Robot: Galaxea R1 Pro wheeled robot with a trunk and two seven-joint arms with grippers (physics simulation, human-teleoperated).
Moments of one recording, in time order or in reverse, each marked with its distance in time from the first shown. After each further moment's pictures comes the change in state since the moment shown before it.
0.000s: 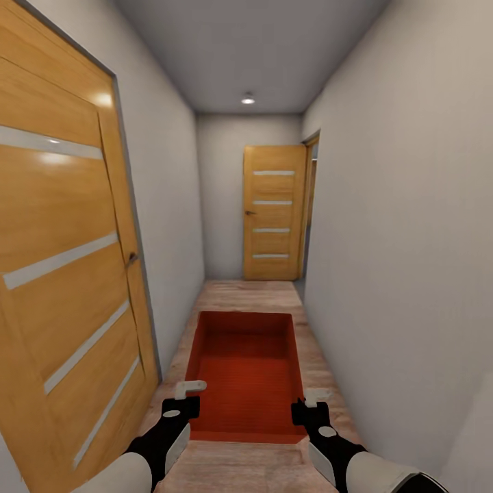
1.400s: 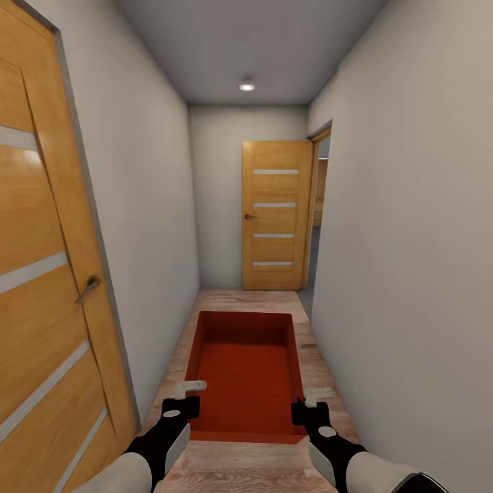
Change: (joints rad) left arm 0.000 0.000 0.000 0.000 0.000 0.000 0.000; right arm 0.000 0.000 0.000 0.000 0.000 0.000 0.000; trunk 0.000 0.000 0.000
